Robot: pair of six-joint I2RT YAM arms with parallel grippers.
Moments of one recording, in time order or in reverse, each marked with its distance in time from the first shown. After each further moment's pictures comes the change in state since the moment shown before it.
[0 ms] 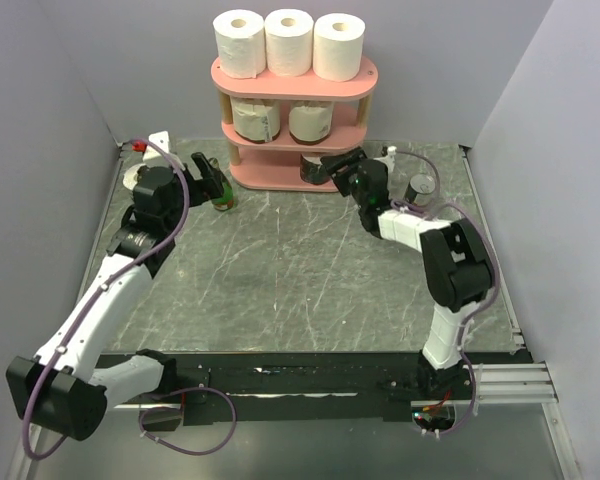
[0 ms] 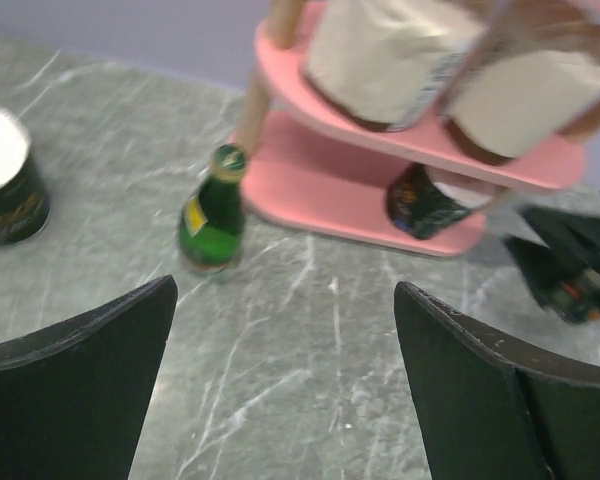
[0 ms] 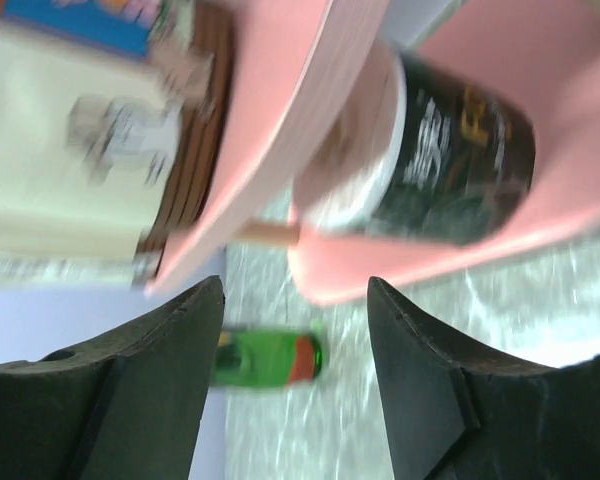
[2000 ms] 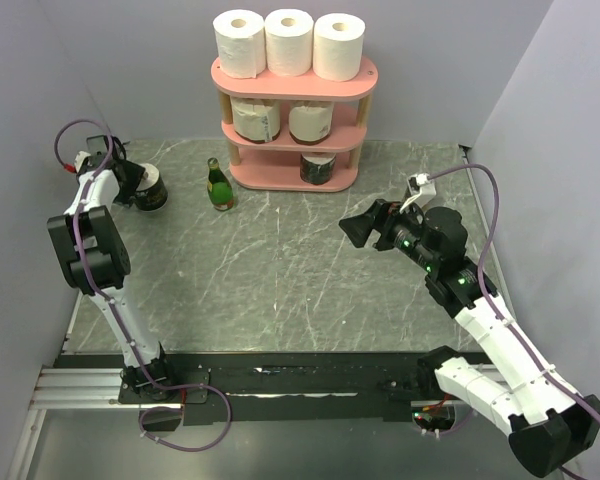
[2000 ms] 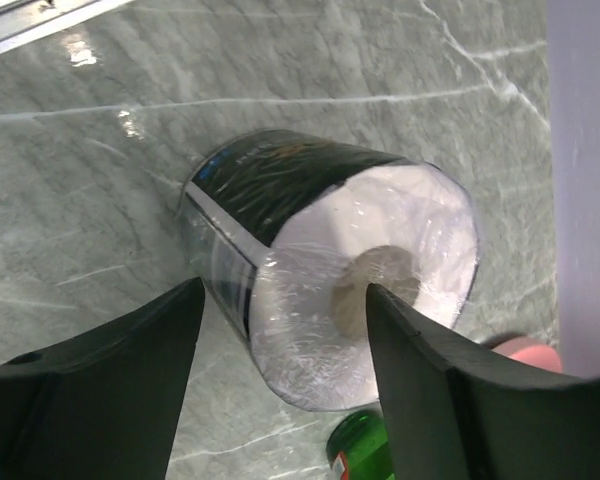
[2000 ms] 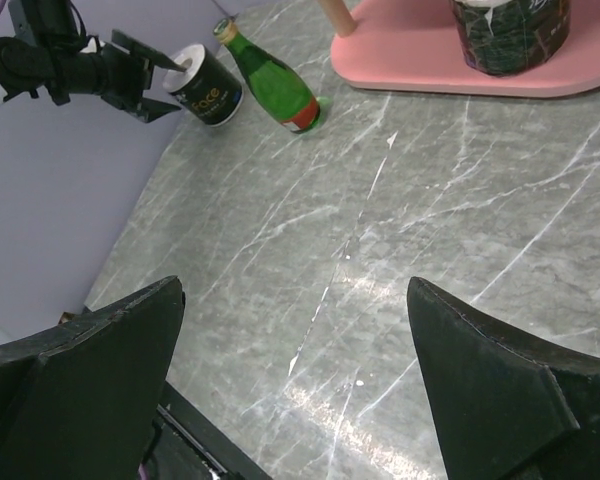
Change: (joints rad) left arm 0.615 0.958 0.607 -0.340 0.113 -0.573; right arm 0.056 -1.058 -0.360 -0.699 -0.301 -0.604
